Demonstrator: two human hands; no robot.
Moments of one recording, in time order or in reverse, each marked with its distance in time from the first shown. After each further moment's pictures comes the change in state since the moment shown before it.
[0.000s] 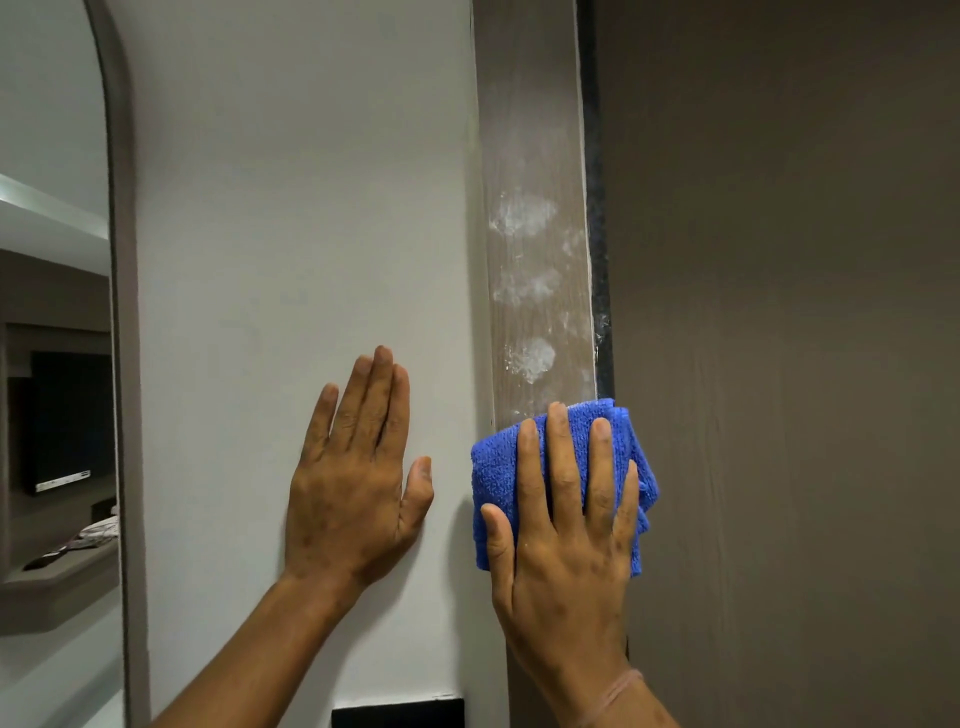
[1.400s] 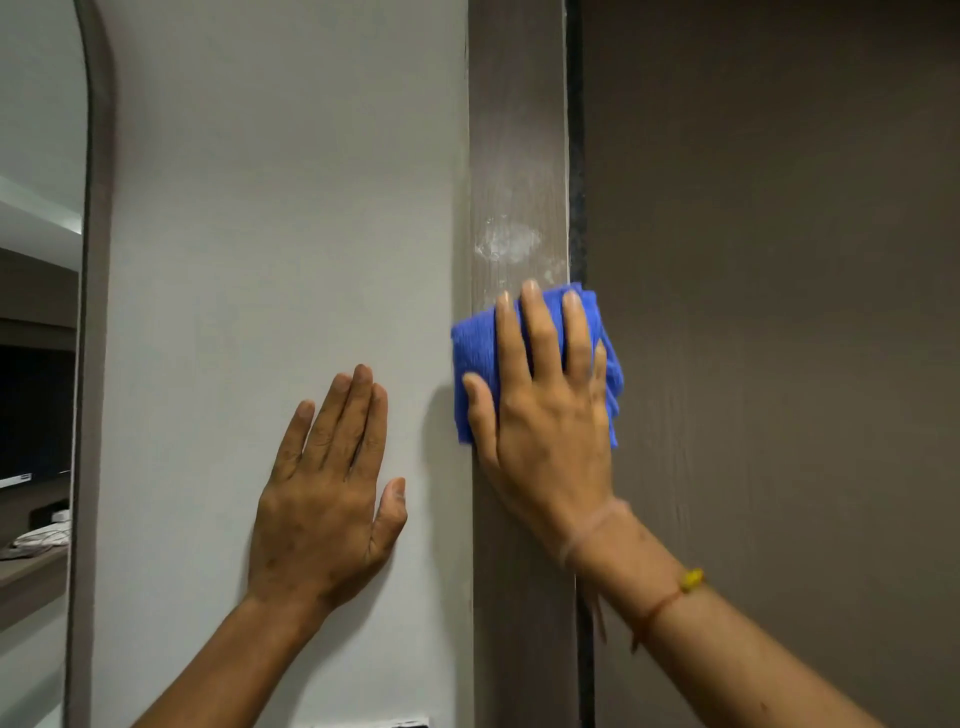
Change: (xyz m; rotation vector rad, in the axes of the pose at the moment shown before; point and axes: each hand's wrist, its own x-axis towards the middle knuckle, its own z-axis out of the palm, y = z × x) left_hand -0.002 -0.001 0.002 0.025 -0.019 0.009; right_hand 0.105 0.005 -0.031 0.035 0.029 -0.135
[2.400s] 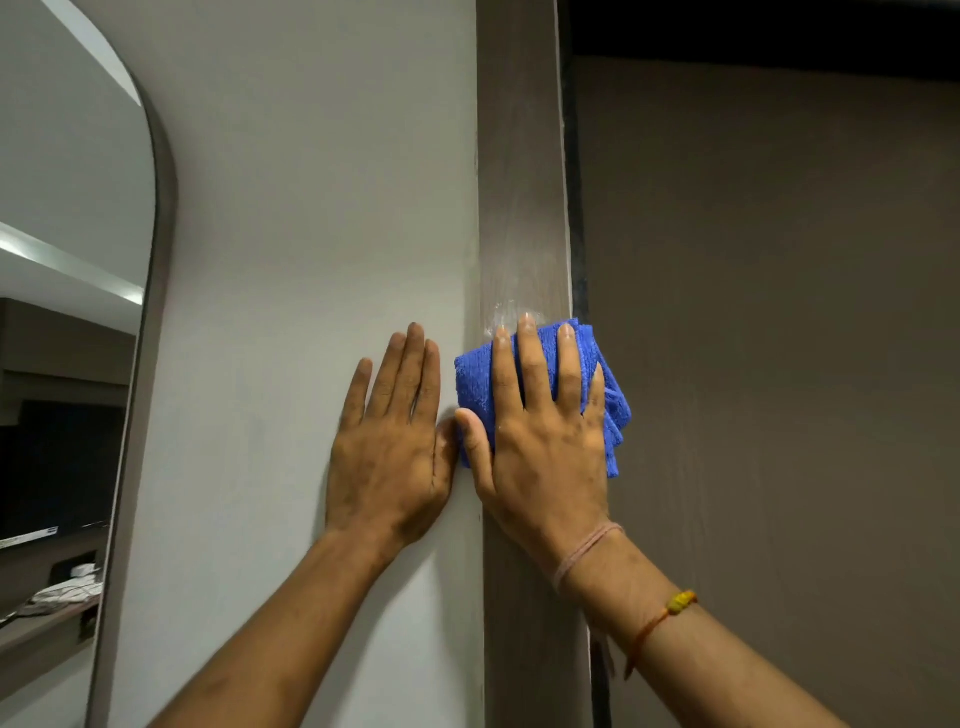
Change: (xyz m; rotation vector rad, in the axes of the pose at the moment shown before) left_hand 0.094 0.013 -0.018 -0.072 0.087 -0.050; right_hand 0.037 -0.005 -0.003 -0.080 -0.002 -0.014
